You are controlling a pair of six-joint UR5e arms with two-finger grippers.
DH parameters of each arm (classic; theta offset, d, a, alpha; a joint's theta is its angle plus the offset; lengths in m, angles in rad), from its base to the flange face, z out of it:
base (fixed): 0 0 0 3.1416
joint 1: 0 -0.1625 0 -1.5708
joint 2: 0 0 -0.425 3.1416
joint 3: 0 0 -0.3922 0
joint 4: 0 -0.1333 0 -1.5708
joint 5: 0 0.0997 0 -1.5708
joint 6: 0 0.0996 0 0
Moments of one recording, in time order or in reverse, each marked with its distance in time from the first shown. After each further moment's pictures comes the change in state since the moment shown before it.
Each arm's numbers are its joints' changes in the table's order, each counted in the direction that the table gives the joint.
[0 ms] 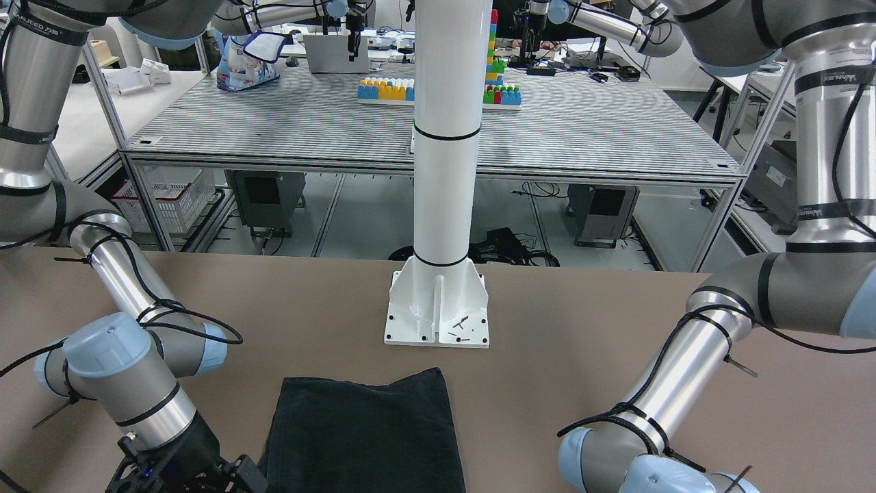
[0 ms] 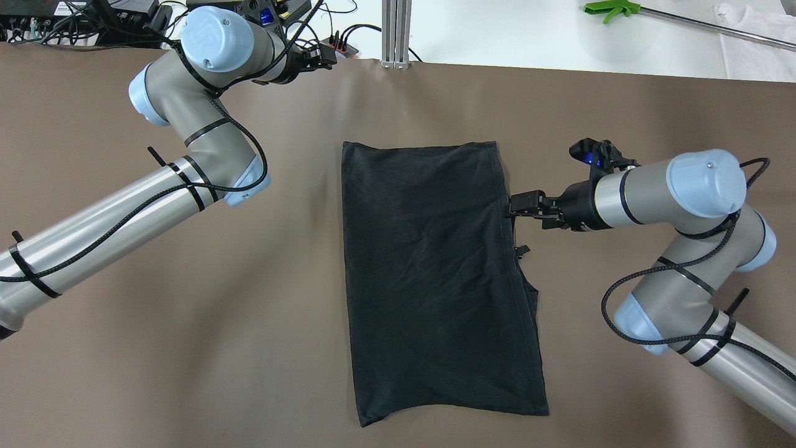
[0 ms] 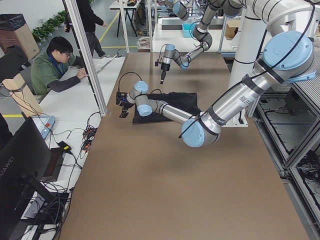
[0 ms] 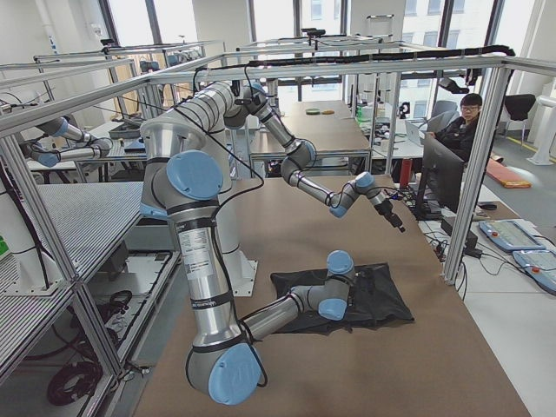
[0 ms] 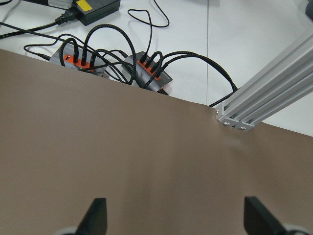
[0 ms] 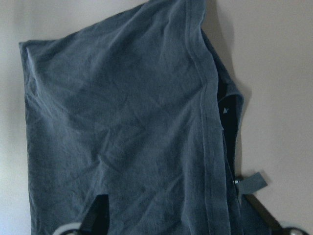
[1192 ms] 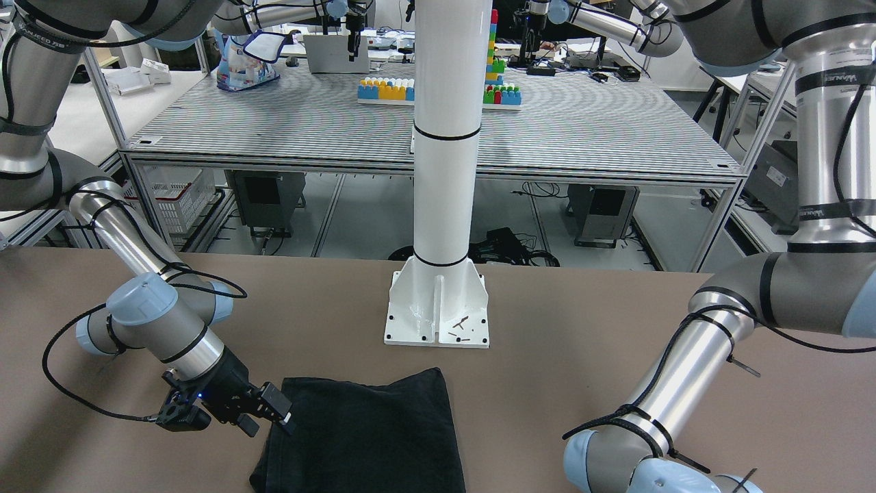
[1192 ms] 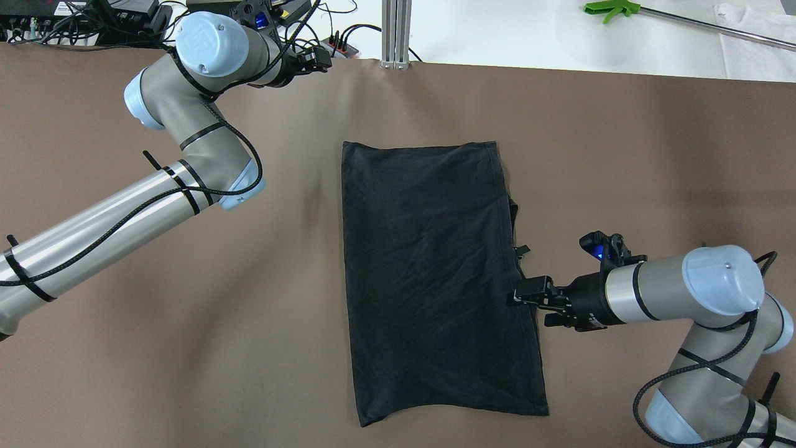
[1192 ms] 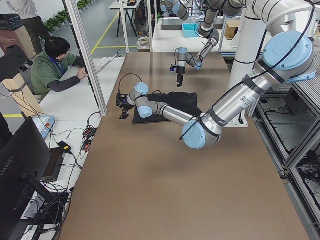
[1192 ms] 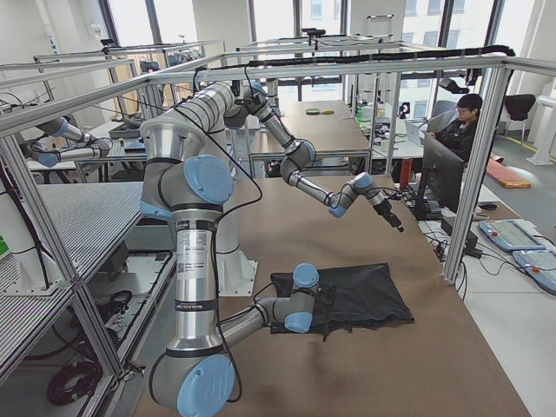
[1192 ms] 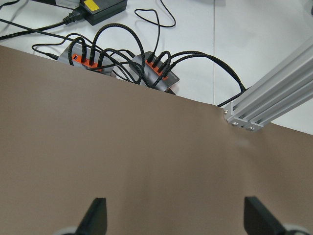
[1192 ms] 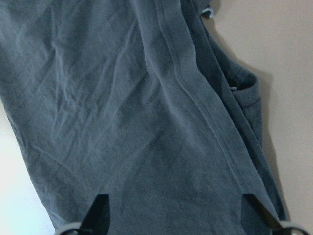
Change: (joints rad) left arm -0.001 0.020 0.012 0.004 0.006 -0.001; right arm 0.188 -0.214 -0.161 -0.080 0.004 0.325
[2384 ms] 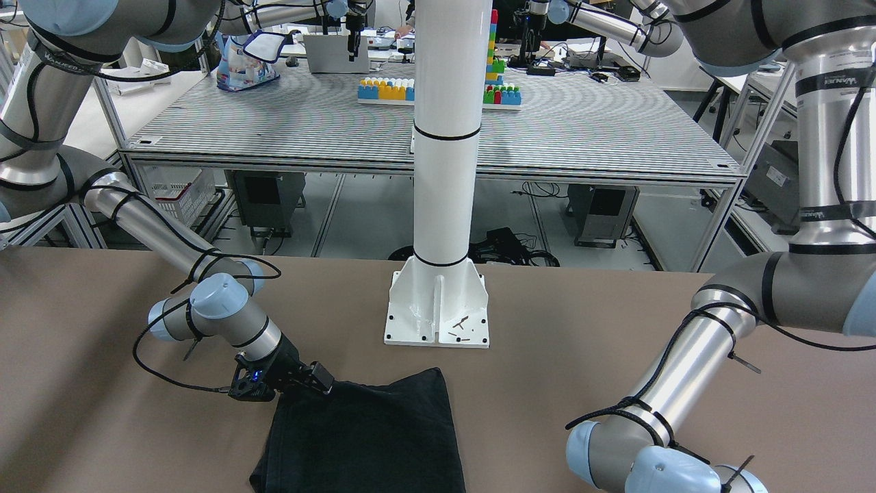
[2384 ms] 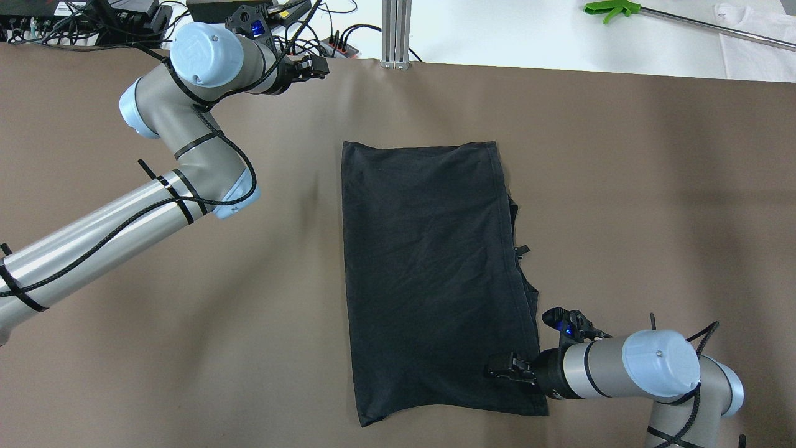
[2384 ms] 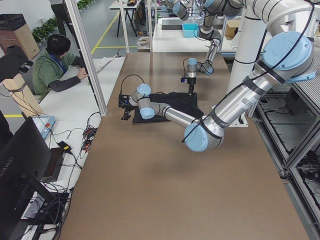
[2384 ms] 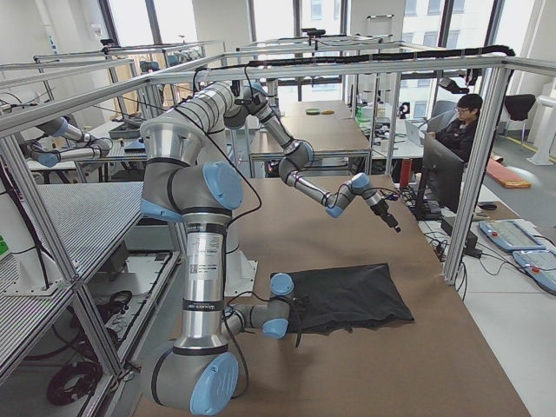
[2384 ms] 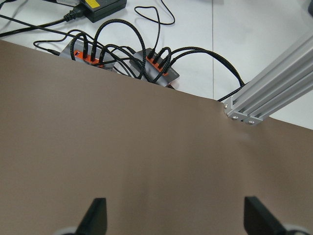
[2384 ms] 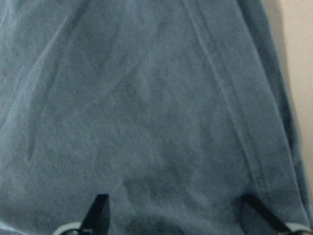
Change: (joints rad) left arm -0.011 0.034 0.044 -0.002 0.009 -0.001; right arm 0.251 -0.029 0.034 -0.005 -0.179 0.049
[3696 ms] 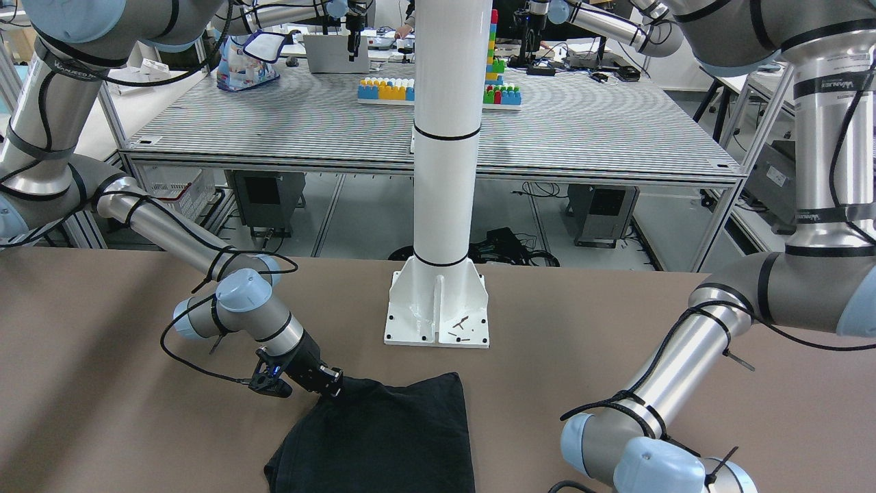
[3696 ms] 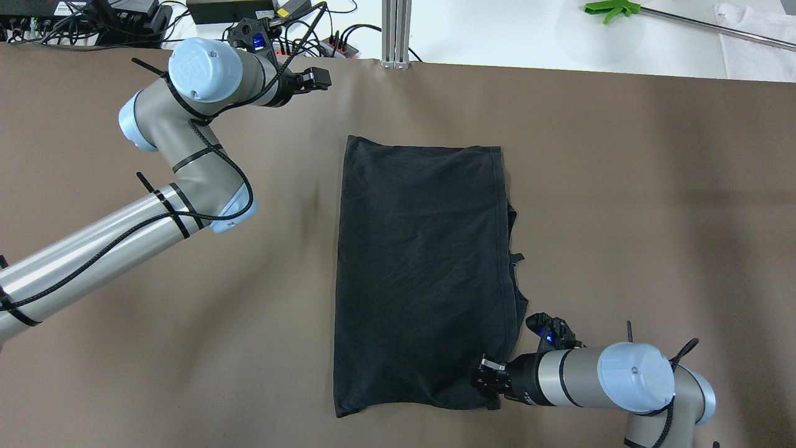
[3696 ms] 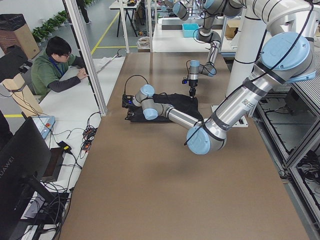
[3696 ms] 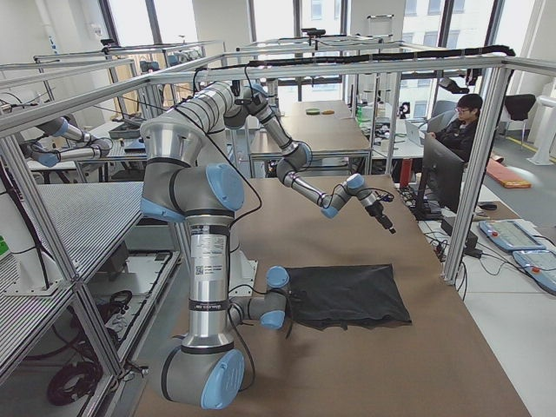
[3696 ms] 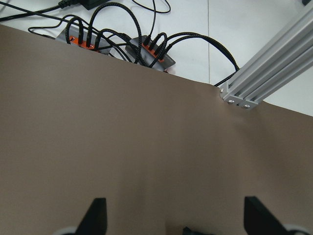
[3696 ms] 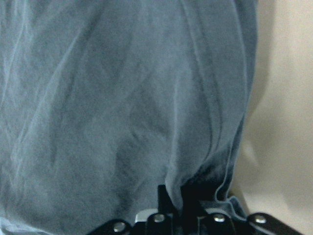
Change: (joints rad) left arm -0.023 0.044 0.071 -0.005 -0.001 -0.005; right arm 0.053 0.055 -0.006 0.007 -0.089 0.182
